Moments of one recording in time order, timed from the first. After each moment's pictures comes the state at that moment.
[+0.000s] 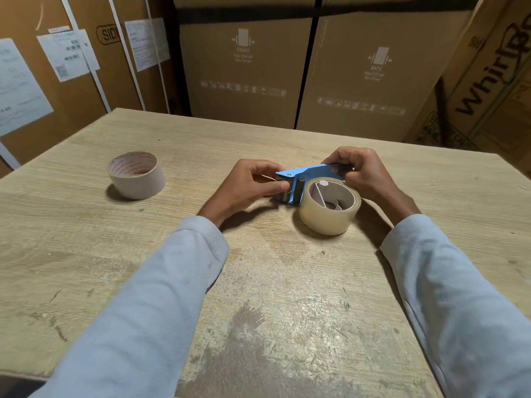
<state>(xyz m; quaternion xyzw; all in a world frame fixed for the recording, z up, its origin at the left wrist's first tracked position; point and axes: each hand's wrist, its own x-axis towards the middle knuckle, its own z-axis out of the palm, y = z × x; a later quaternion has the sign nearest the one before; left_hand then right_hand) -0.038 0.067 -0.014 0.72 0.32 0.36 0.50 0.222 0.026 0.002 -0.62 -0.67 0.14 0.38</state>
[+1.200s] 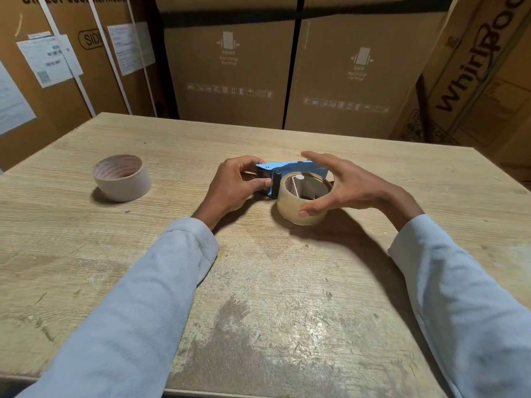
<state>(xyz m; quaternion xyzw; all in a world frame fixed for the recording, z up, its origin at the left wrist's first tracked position) -0.029 0.071 -0.024 0.76 0.36 0.40 0.35 0.199 -0.031 0.034 -0.64 -0.71 0.23 0.19</state>
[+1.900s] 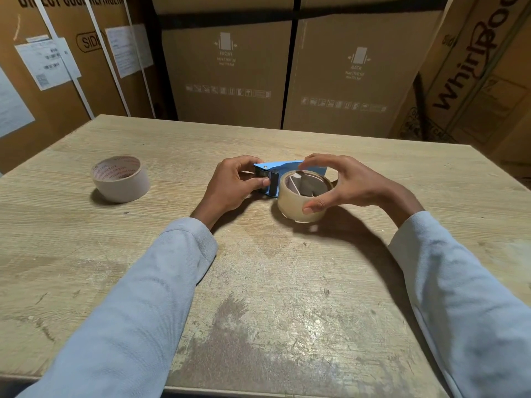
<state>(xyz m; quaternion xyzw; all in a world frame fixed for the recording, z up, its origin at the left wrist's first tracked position) -0.029 0.073 -0.025 0.76 0.36 0.40 0.36 0.210 -0.028 0.031 -0.61 -0.73 0.22 0.22</state>
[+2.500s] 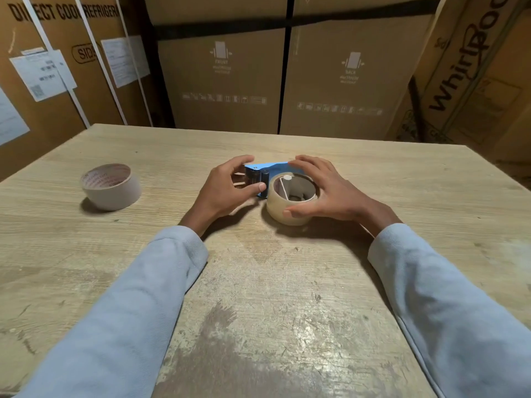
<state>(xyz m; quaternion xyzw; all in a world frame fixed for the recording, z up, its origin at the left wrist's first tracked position) -0.026 0.070 -0.024 0.80 0.36 0.39 0.30 0.199 -0.028 0.006 -0.64 -0.73 0.15 0.21</state>
